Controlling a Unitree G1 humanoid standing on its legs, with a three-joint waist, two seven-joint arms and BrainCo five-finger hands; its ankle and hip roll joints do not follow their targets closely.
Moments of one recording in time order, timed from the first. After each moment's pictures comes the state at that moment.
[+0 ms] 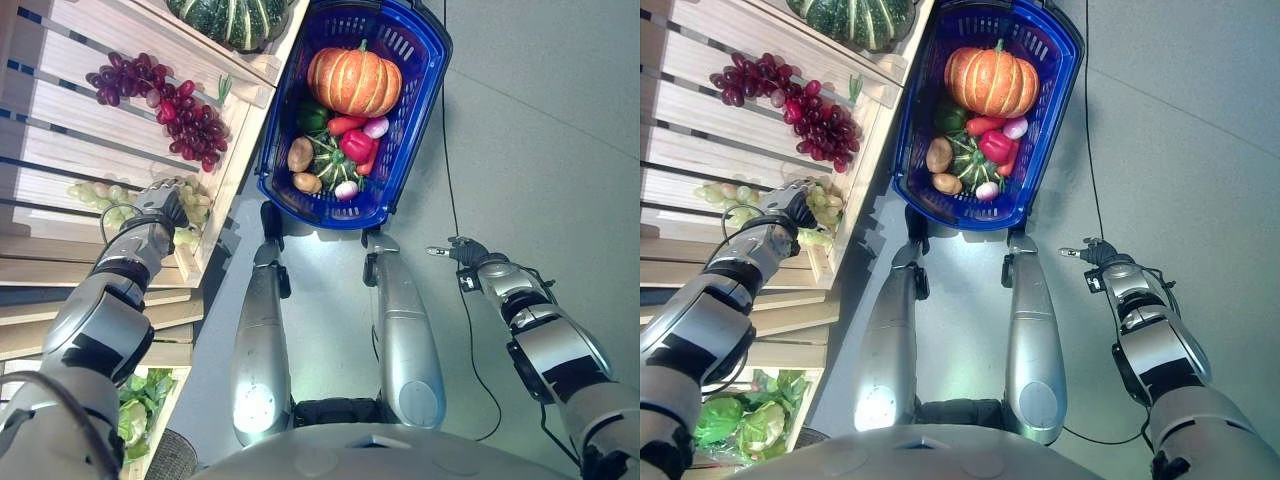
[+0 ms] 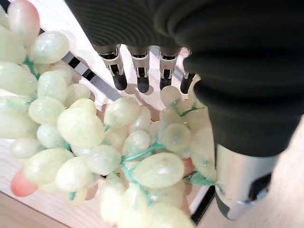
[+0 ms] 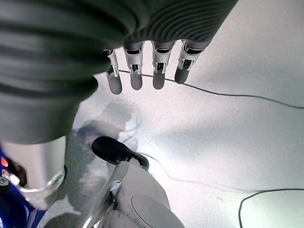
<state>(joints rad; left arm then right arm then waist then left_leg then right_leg) -0.80 0.65 -0.67 1.25 0.46 -0.01 0.23 -0.66 -0.48 0.38 1.29 0.21 0.09 0.05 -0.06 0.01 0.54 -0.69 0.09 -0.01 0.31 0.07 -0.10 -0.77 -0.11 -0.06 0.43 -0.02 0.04</state>
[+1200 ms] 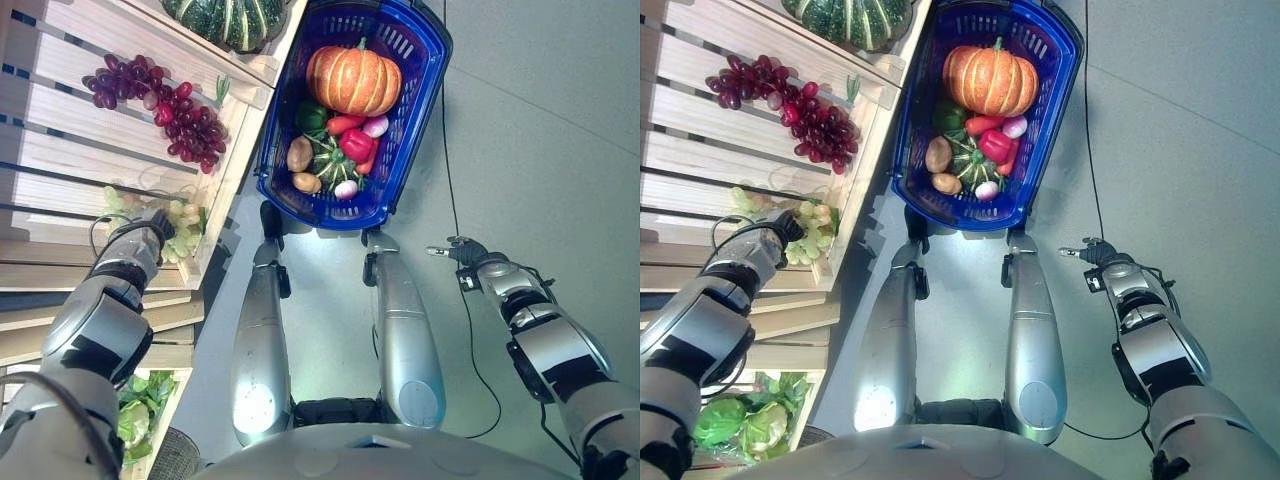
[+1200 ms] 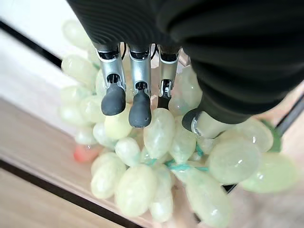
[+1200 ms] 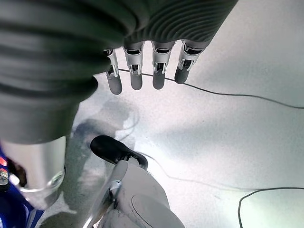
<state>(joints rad) -0.80 0.66 -0.63 1.28 0.34 0.08 -0.02 -0.67 -0.48 0.39 1.29 0.21 0.09 0.05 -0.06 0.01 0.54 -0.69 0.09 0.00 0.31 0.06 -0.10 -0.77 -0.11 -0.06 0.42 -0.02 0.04</state>
